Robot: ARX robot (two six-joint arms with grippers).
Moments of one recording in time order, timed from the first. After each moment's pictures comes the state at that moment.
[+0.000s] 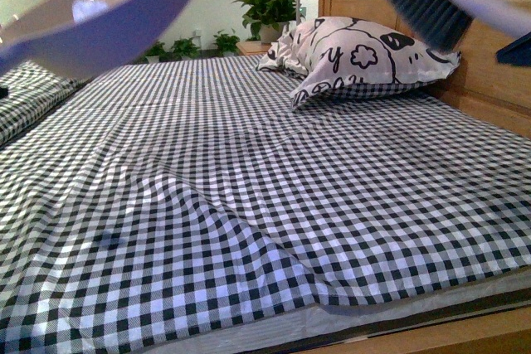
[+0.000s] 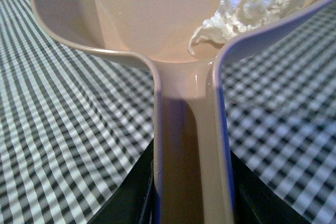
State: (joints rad) left arm 0.24 1.59 0.96 0.42 0.67 0.33; right arm 0.01 1.39 1.00 0.03 -0.61 -0.07
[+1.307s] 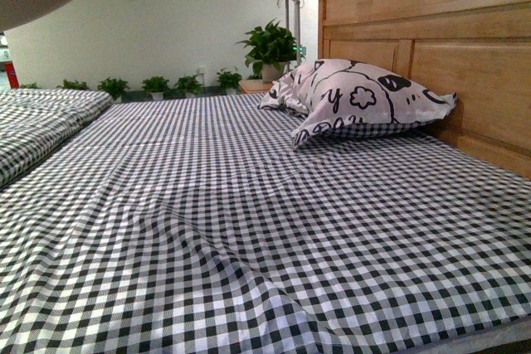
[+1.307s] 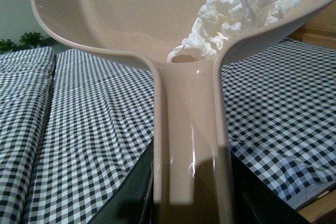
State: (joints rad) left arm -0.12 0.53 0.43 0.13 0.15 0.19; right arm -0.29 0.54 0.80 -0.24 -0.98 0.47
